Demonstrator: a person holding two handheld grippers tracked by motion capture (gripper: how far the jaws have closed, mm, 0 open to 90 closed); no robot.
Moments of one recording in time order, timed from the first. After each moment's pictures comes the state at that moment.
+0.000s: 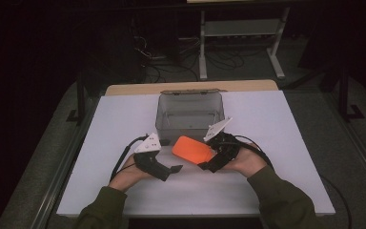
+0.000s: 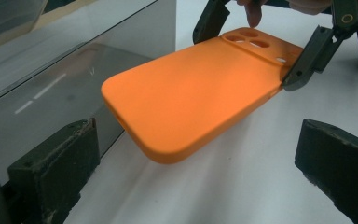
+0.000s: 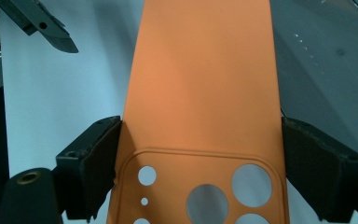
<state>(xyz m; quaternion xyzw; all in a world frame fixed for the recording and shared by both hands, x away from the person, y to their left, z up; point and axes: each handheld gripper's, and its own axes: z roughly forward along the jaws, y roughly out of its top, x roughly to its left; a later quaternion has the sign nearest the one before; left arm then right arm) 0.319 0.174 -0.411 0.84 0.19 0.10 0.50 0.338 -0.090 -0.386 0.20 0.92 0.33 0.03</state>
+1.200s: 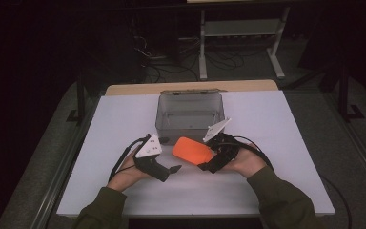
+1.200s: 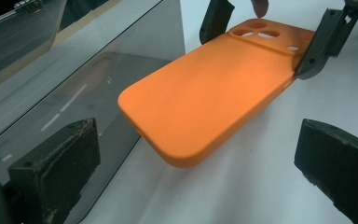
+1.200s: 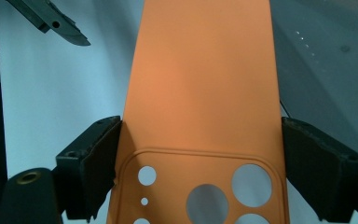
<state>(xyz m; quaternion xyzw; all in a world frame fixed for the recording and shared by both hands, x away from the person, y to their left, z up) 0.316 0.175 -0.411 0.86 0.14 0.16 0.47 0.338 -0.089 -0.388 0.20 0.92 0.32 0.03</state>
